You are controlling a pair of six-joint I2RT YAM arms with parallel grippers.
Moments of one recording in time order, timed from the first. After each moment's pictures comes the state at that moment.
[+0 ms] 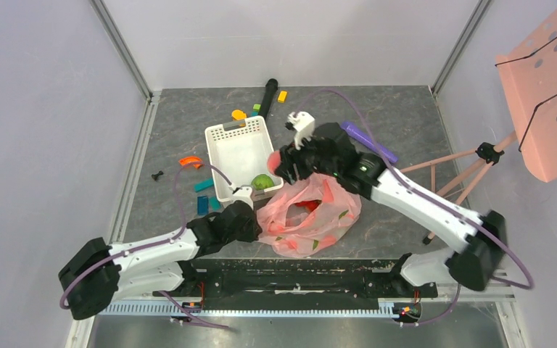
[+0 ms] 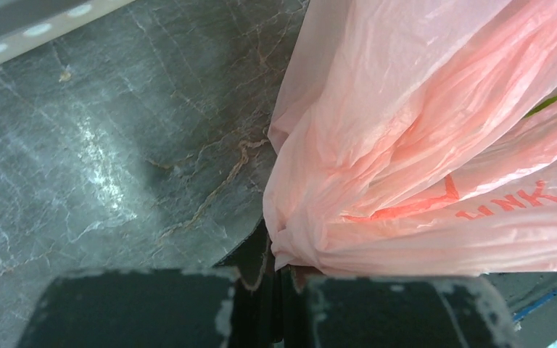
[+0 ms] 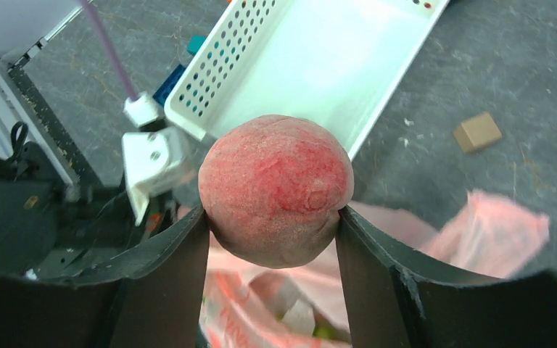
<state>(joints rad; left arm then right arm) -0.93 1.05 0.38 -0.14 -0.20 -0.72 0.82 1.30 1.17 -0.33 -0.09 0.15</state>
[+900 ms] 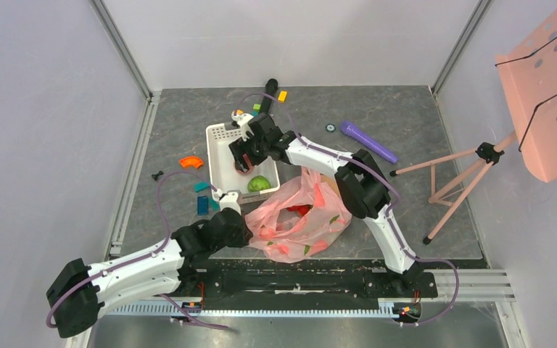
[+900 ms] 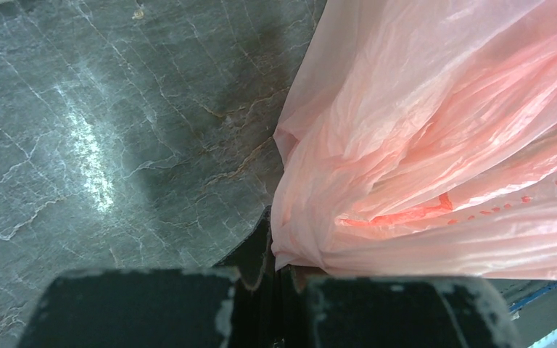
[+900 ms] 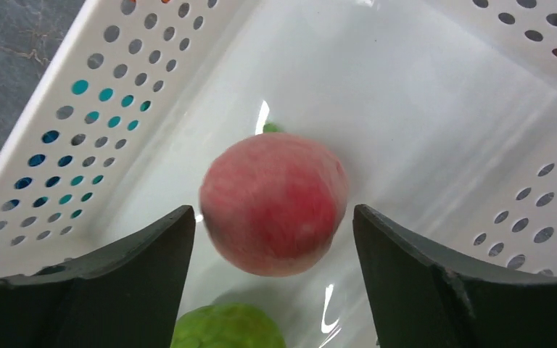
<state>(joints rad) -0.93 0.80 0.30 -0.31 -0.24 -0.81 0.79 2.30 1.88 -0.29 -0.19 0.09</state>
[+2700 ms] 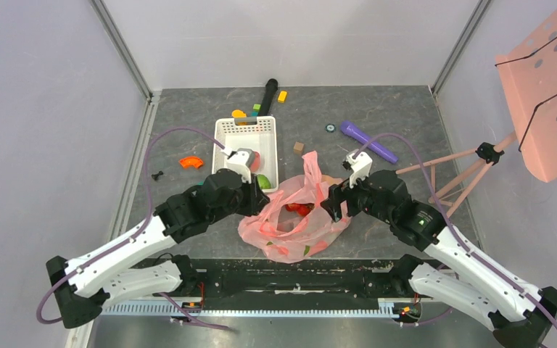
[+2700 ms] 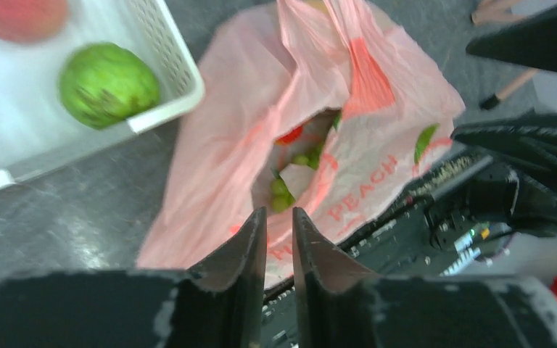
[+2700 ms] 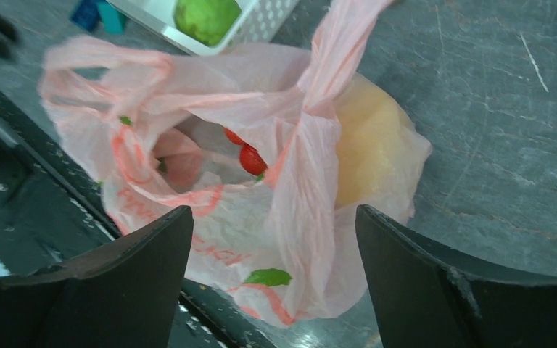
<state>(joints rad) -0.93 0.89 0.91 -0.58 -0.21 -0.62 0.75 0.78 0.73 -0.45 0.00 0.17</state>
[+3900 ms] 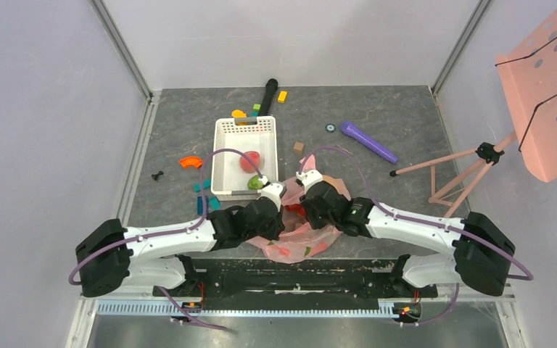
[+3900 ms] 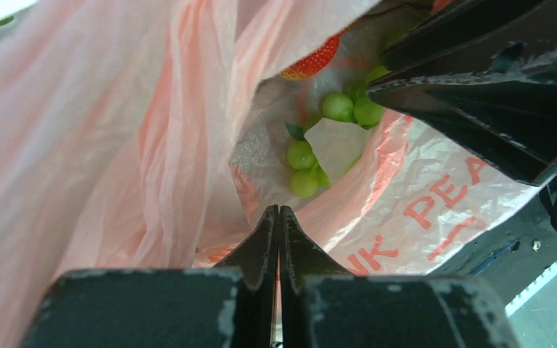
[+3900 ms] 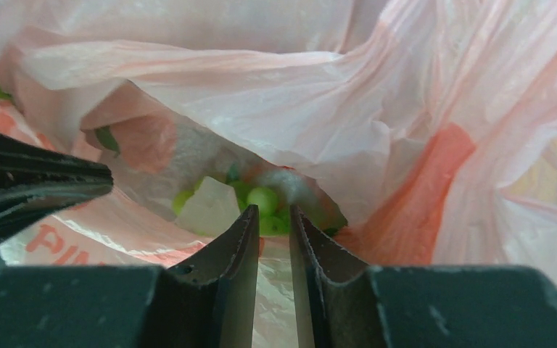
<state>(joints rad) -1.10 1.19 0.60 -0.16 -0.22 -0.64 0.99 1.29 0.72 -0.27 0.21 0.35</state>
